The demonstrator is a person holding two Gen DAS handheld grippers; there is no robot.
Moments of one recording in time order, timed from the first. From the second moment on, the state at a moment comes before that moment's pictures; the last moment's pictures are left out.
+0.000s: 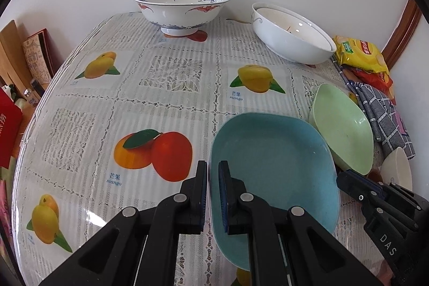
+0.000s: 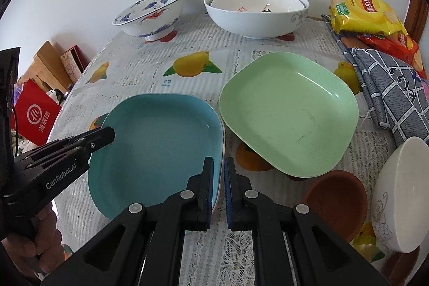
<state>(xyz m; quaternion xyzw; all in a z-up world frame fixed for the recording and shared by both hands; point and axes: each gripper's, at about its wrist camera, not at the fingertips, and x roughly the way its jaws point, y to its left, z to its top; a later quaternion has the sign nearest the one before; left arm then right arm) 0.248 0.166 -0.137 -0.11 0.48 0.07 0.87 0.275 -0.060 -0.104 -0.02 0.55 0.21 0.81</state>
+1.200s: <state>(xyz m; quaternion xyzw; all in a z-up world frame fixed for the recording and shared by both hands) 0.266 0.091 -0.079 -0.09 0.45 0.06 0.89 0.316 -0.186 -0.045 0.02 0.50 0.12 0.86</state>
